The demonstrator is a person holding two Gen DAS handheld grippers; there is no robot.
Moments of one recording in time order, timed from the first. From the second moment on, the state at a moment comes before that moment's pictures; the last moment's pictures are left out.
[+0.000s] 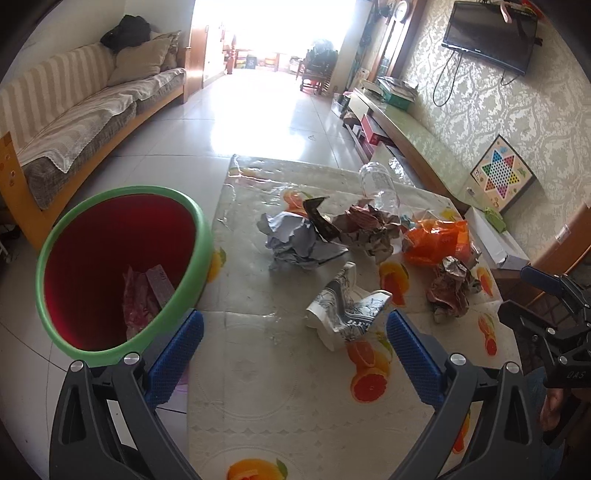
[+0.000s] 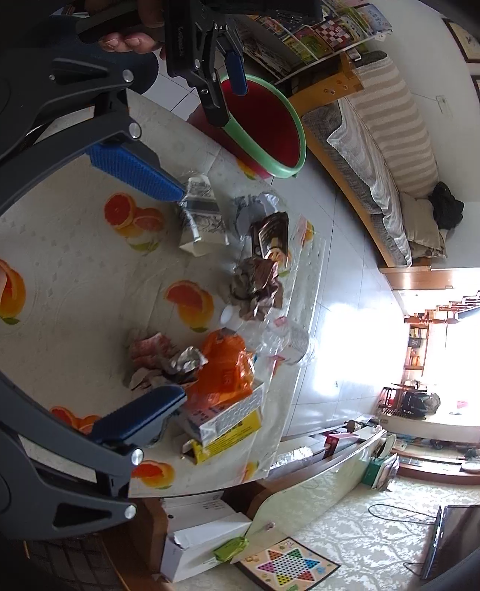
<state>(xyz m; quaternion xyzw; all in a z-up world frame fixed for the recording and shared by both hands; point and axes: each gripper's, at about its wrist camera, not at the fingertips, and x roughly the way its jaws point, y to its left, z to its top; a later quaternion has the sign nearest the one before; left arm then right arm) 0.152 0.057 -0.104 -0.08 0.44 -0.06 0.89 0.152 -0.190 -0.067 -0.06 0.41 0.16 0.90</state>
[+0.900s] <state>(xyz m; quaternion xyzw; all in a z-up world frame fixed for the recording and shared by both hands) 0.225 -0.023 -0.177 0.08 0.54 -0.11 0.83 0.122 -0.305 -0.113 0.03 0.45 0.09 0.89</state>
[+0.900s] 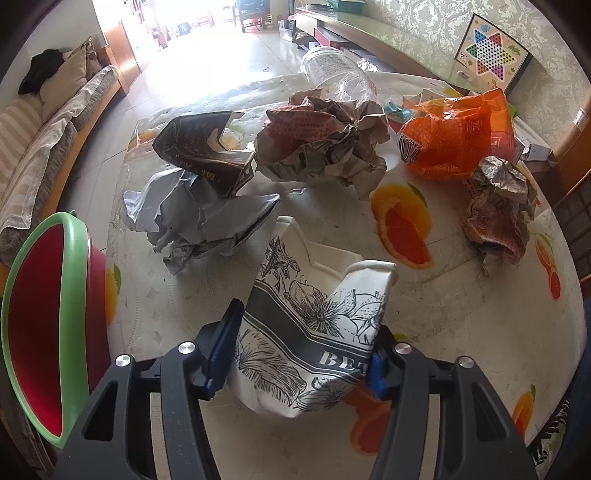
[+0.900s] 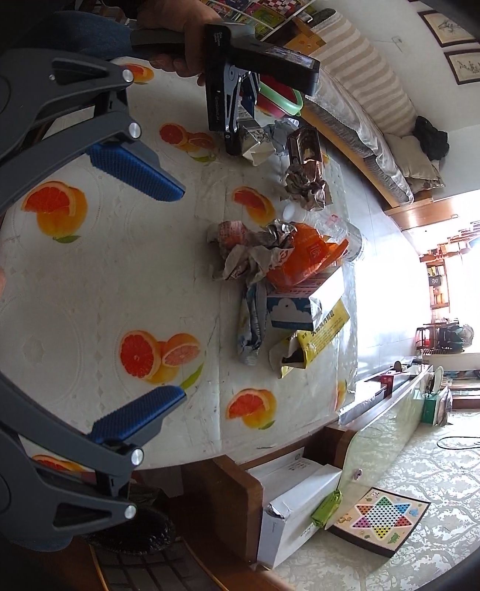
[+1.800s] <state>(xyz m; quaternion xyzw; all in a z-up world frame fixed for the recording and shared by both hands) 0.132 0.013 -0.109 -0.01 0.48 -0.12 0.87 0.217 -0.230 -0.160 -0.05 0.47 0.10 0.88</state>
